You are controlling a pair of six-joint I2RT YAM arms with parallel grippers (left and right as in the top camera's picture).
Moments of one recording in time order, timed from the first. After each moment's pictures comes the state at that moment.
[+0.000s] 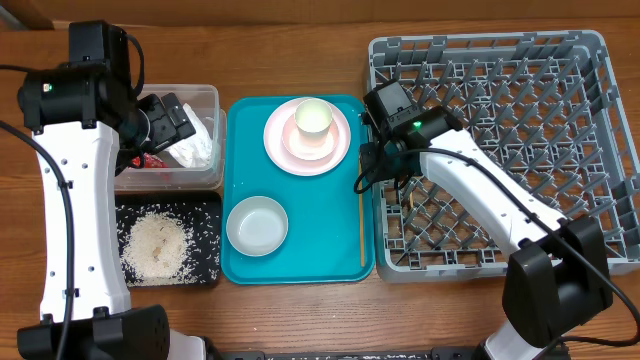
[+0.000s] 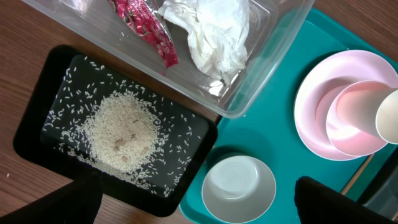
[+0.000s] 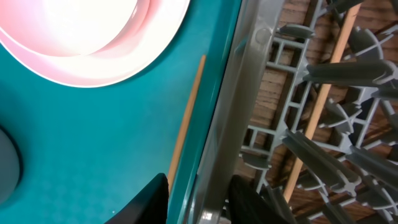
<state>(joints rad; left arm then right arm) 0.11 1.65 1.87 -1.51 -0.05 -0.44 0.48 1.81 1.43 -0.90 -0.04 0.23</state>
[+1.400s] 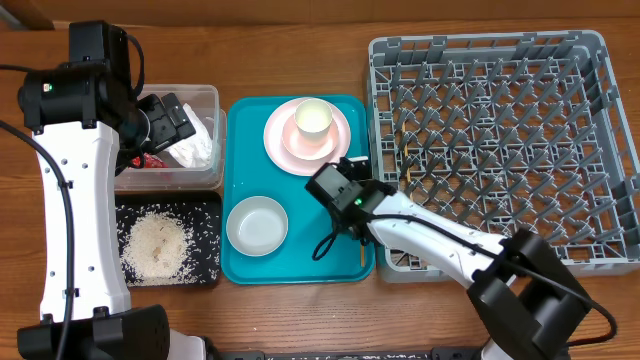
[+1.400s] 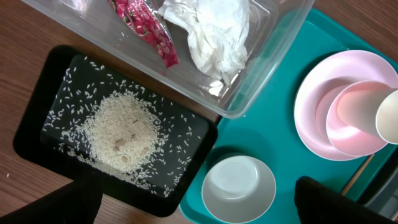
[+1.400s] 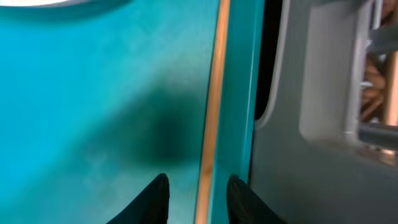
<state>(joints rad) 0.11 1.65 1.87 -1.51 -0.05 -0.44 0.81 1.80 1.13 -0.68 0.32 0.67</state>
